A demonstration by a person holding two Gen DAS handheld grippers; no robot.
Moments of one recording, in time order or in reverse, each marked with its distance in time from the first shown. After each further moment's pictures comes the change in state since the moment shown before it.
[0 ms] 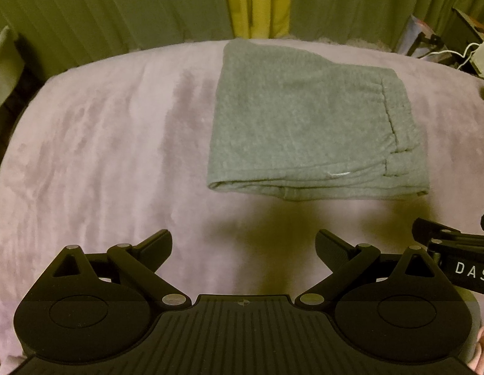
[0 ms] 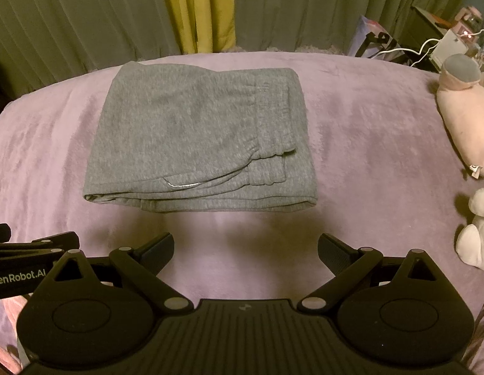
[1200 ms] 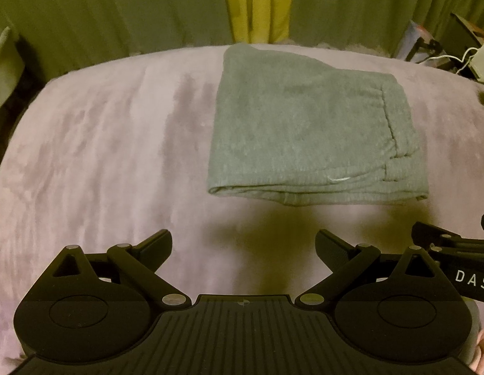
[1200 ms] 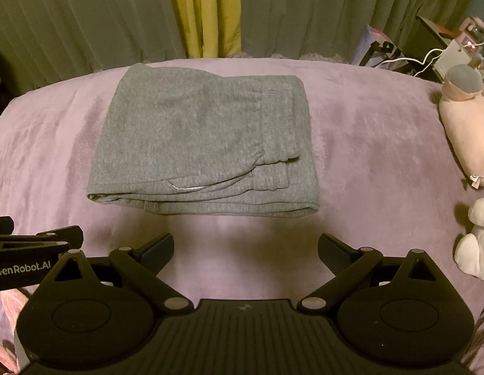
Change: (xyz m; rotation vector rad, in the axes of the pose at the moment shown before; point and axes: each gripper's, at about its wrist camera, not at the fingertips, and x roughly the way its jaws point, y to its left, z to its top) left arm 0.000 0.001 0.000 -0.006 -0.021 -0.012; right arm -0.004 0.004 -0.001 -0.027 -0.024 0.003
